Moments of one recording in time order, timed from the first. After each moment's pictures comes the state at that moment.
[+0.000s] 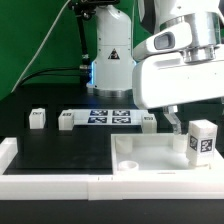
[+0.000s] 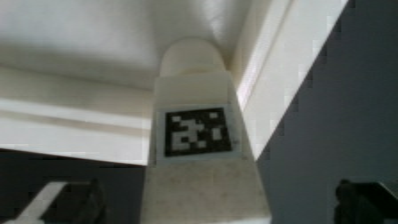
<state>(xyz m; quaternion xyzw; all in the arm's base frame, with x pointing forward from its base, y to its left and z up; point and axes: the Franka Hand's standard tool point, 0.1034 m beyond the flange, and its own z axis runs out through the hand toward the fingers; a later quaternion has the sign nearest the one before) 0.612 0.124 0.084 -0.98 -0.14 -0.16 0.05</state>
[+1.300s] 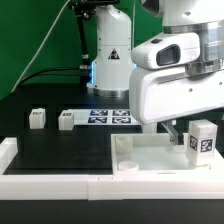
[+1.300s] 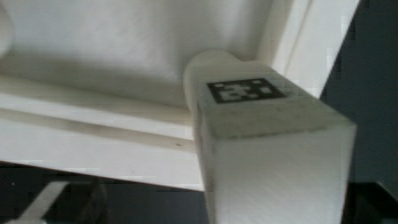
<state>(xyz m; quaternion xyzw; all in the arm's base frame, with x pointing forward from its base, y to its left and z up) 0.638 0.114 0.081 -0.99 -0.14 -0.01 0.06</state>
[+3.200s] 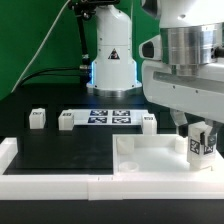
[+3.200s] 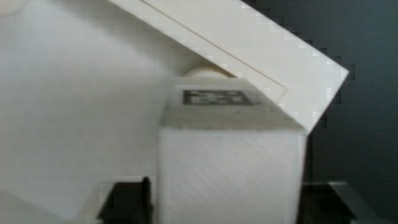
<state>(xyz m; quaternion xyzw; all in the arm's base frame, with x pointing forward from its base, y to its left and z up) 0.634 0.107 0.077 -0.88 0.47 0.01 0.05</state>
